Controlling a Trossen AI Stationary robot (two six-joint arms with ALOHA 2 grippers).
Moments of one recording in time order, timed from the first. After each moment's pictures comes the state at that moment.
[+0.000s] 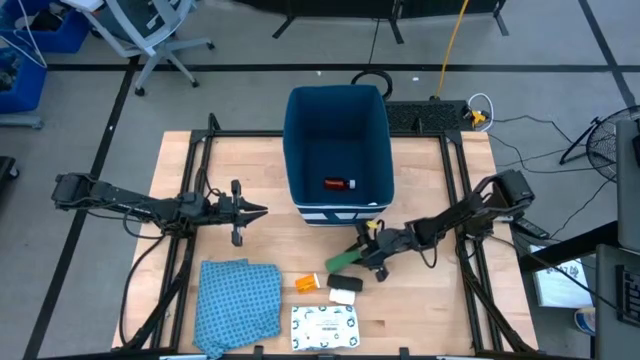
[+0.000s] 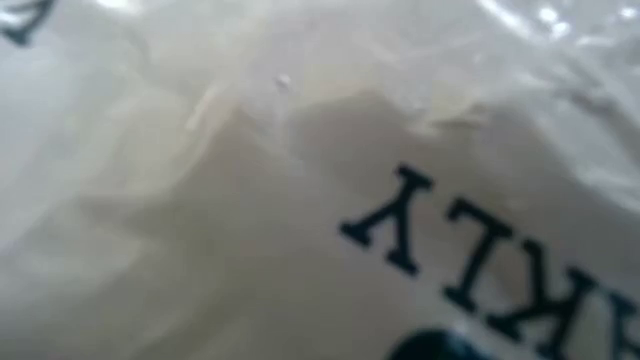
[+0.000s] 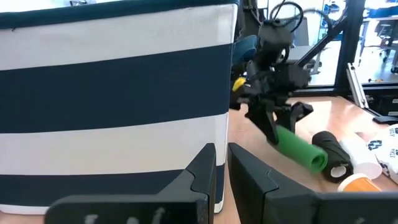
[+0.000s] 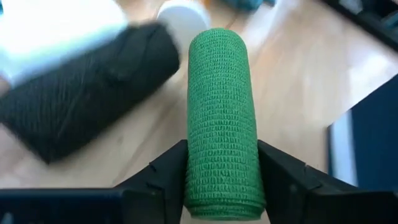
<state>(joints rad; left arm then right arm) -0.08 0.71 0.02 0.68 -0.16 0.06 0.26 1.67 0.48 0.65 0.07 -0.38</state>
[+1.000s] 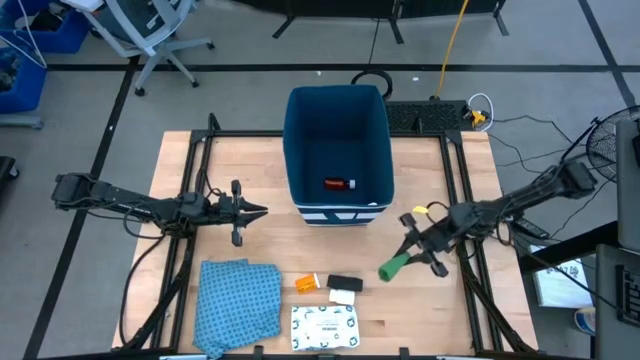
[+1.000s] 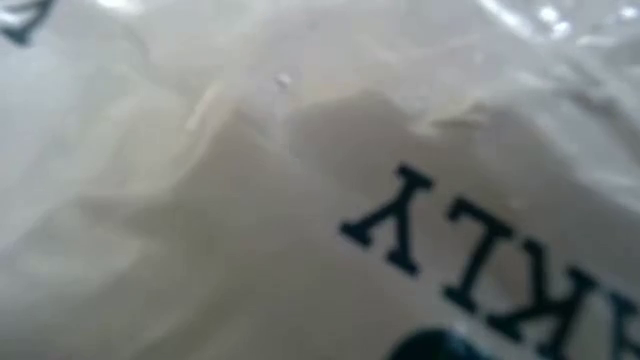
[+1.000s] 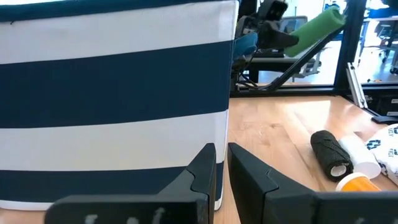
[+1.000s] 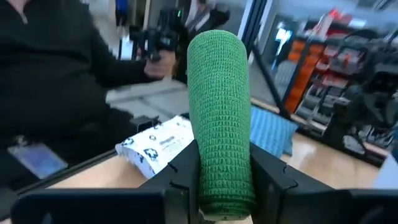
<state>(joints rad) -0.08 0.71 0.02 0.67 -0.16 0.04 0.30 0.74 0.13 0.60 -0.27 -0.21</state>
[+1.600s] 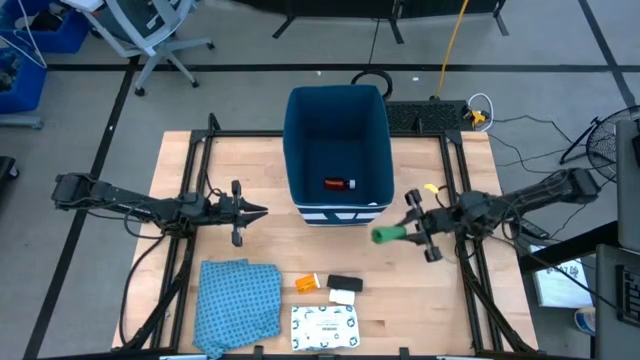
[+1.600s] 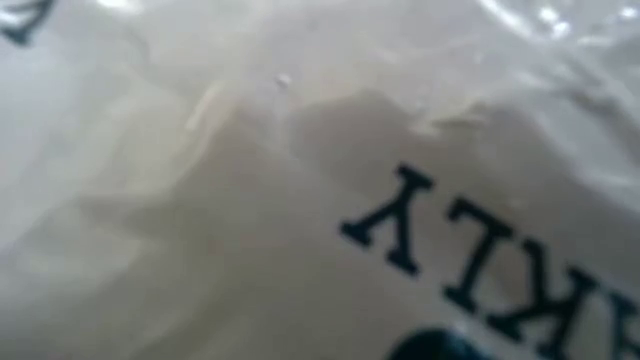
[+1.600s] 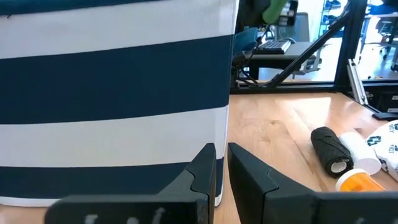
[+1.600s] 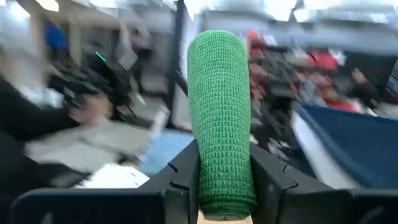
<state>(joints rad) -0.08 0.71 0.02 0.66 -0.16 0.04 0.22 0.68 0.27 0.50 -0.06 -0.12</state>
